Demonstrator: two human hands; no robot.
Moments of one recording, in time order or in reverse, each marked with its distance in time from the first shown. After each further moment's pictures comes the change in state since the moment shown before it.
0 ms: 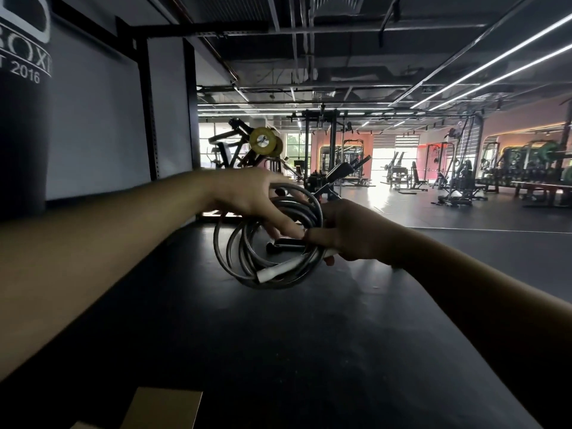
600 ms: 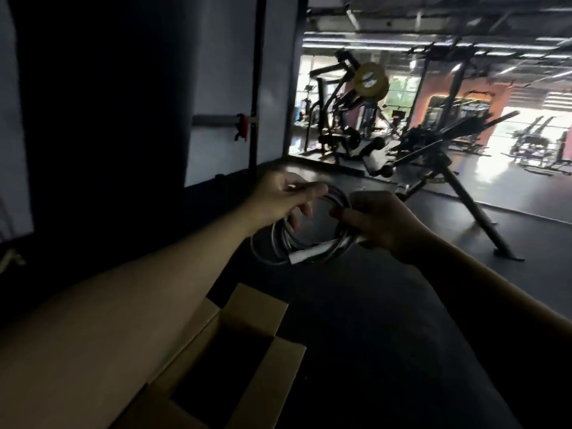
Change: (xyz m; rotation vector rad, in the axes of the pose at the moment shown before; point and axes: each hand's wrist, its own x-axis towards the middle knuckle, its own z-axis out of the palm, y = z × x) left_hand -0.112 -0.206 0.062 -0.539 0.598 -0.197; right_hand 0.075 -0.023 0.197 0.343 -0.026 0.118
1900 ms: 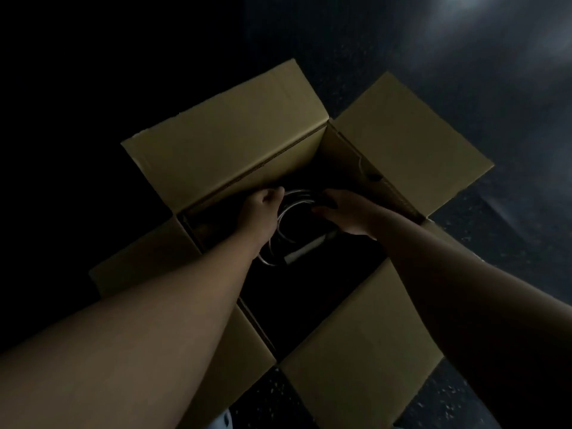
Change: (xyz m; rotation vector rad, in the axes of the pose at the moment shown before) left_hand -0.115 -0.632 0.007 -0.117 0.623 -1.029; right_hand 0.112 0.449 0.509 -0.338 -1.016 0.300
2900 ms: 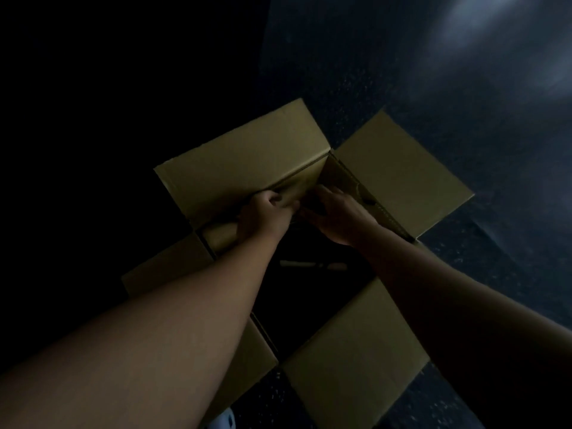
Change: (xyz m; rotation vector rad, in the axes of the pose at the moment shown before) left_hand -0.007 0.039 -0.007 0.130 0.201 0.006; right_hand -0.024 -0.050 -0.013 -0.297 0.197 -0.109
